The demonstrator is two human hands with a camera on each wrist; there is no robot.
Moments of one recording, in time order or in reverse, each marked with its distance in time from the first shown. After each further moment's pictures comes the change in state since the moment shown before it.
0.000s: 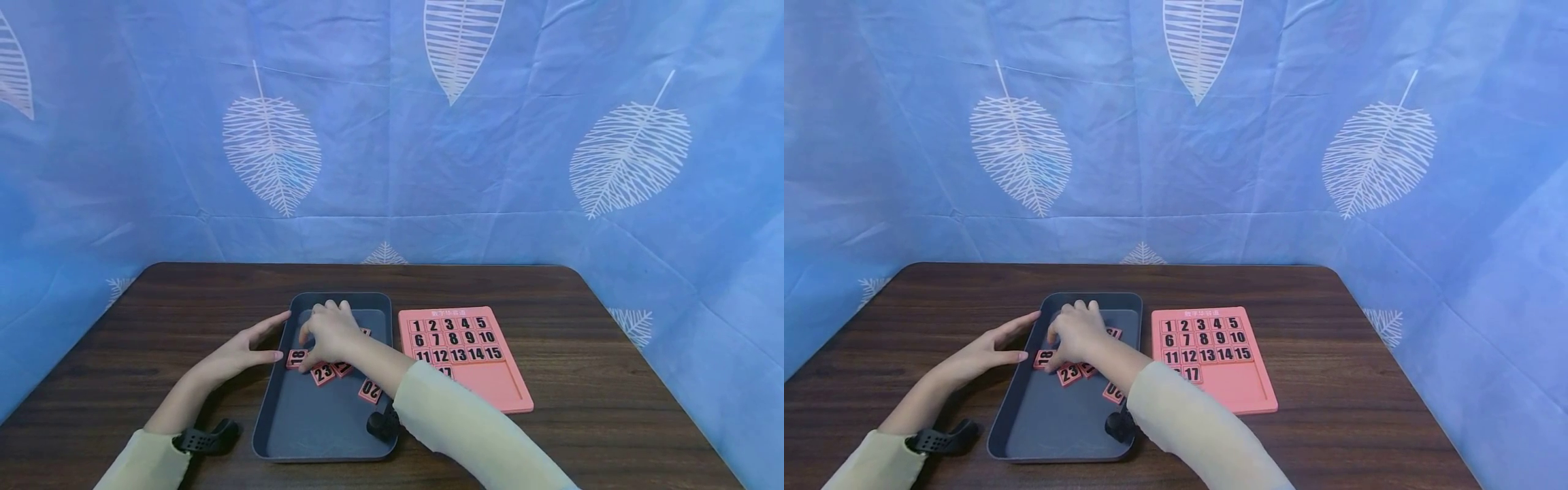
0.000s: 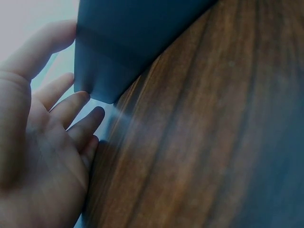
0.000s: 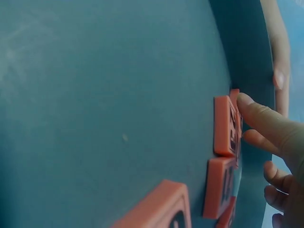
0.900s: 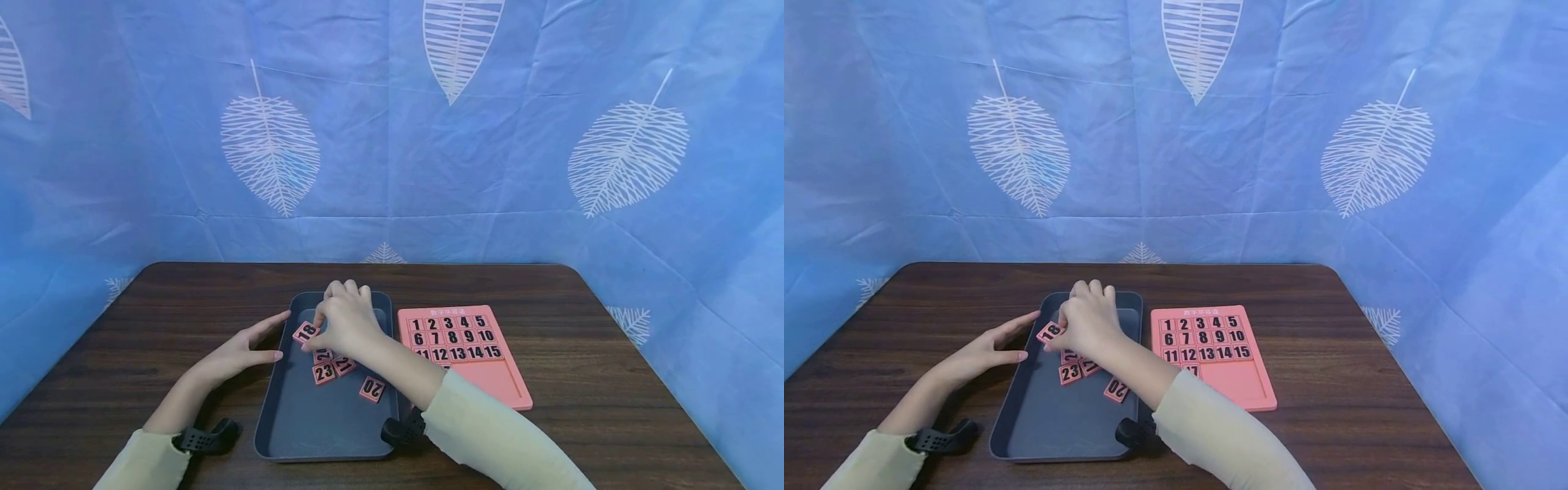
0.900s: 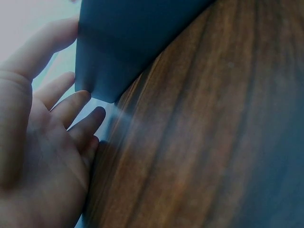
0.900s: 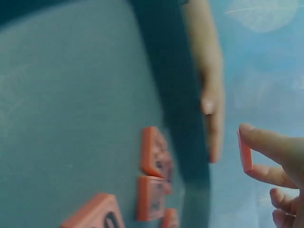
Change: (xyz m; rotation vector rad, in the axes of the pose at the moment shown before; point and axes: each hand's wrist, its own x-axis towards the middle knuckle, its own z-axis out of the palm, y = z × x) left_hand 0.000 0.002 0.001 0.010 0.013 -0.021; right_hand -0.036 -0.005 -0.040 -0.012 0.266 0.111
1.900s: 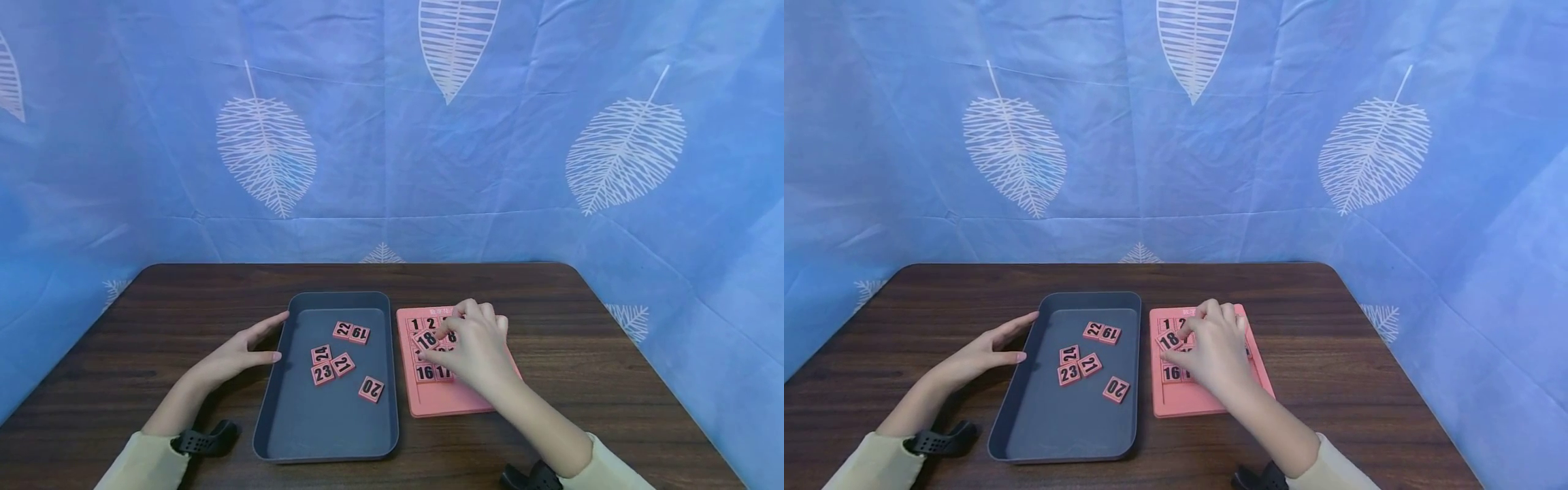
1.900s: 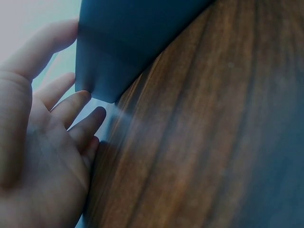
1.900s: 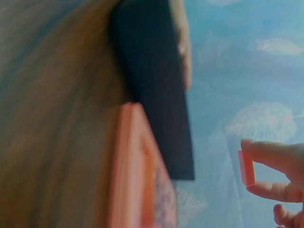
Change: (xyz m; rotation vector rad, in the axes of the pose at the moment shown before) left_hand 0.000 0.002 -0.001 -0.021 -0.008 0.008; right_hand -0.124 0.105 -0.037 0.101 0.282 0.272
